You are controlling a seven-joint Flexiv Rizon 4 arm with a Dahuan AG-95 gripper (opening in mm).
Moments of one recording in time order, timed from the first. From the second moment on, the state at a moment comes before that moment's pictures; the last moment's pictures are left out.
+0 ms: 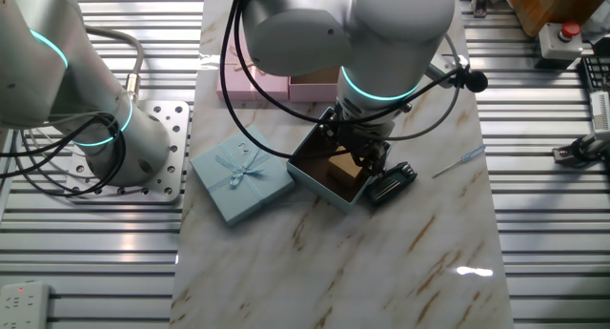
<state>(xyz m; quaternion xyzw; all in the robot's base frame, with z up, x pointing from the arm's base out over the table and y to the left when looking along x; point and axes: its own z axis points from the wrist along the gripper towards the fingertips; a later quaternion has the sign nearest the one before) 0.441 -0.041 0.058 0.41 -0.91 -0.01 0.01</state>
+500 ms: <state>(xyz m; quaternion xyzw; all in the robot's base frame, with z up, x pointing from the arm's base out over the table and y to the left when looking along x) 0.442 -0.042 0.054 0.41 -0.91 -0.01 0.01</state>
